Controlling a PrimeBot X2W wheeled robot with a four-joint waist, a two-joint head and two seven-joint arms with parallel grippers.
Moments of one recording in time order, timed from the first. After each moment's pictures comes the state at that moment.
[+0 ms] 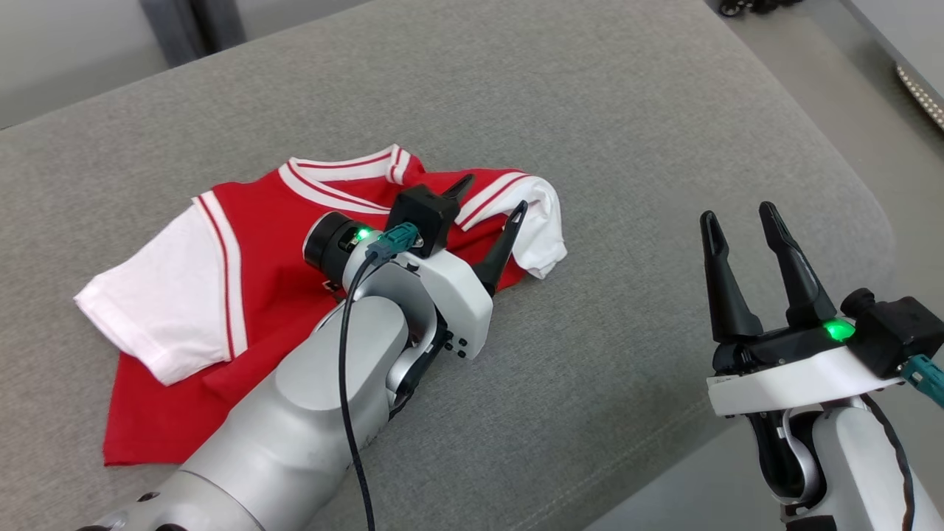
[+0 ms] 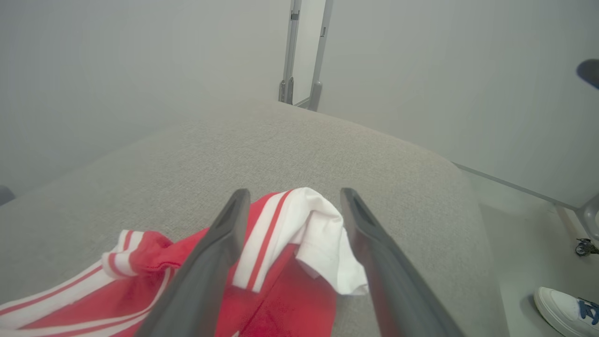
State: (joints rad) left arm -0.87 0.05 -0.97 0.75 -0.70 0.02 -0.19; right arm -0.28 -0.06 0.15 0.14 0.34 0.13 -0.26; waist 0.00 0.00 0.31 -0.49
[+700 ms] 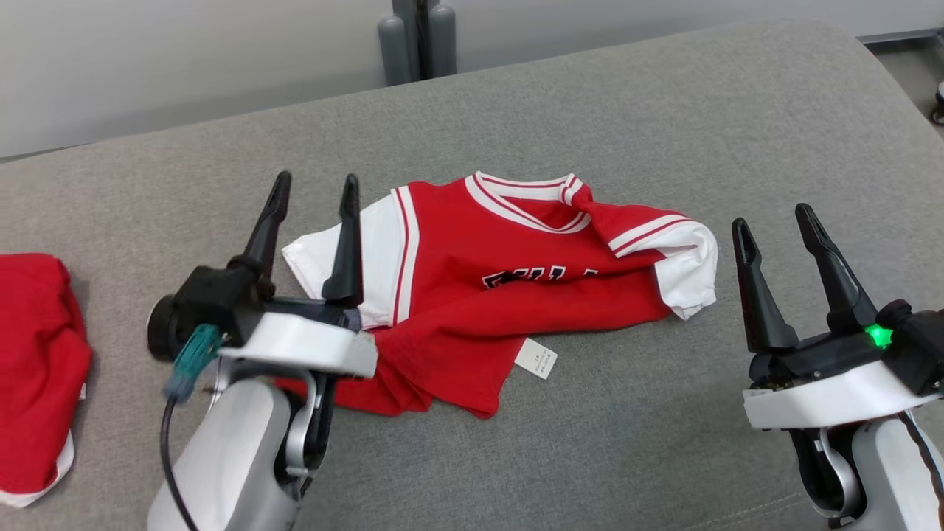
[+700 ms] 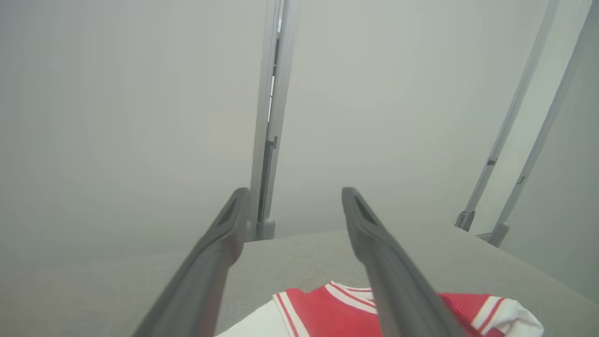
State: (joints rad) left arm -0.45 0.15 -0.43 0.21 -0.48 0.20 -0.26; right arm -0.24 -0.16 0.14 0.06 0.30 0.13 -0.26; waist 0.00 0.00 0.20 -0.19
